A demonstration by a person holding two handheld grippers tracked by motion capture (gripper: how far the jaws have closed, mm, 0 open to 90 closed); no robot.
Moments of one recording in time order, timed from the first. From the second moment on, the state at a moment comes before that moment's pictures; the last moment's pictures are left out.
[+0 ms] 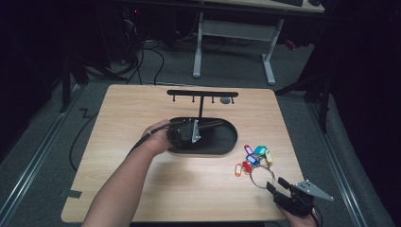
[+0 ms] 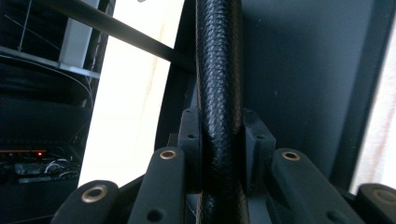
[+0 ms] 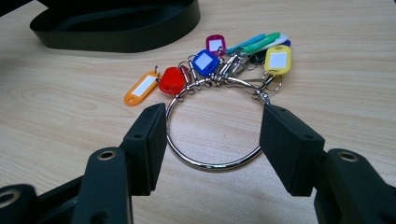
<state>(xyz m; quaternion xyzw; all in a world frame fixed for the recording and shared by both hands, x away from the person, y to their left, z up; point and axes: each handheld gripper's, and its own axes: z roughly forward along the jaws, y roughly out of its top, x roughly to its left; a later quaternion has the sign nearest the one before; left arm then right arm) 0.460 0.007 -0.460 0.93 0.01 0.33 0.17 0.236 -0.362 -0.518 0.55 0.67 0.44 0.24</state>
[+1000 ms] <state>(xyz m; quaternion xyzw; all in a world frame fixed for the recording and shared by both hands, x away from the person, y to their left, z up) 0.465 0.004 -0.484 0.94 -0.01 0.30 0.16 0.234 -0.359 -0.520 0.55 0.67 0.43 0.24</state>
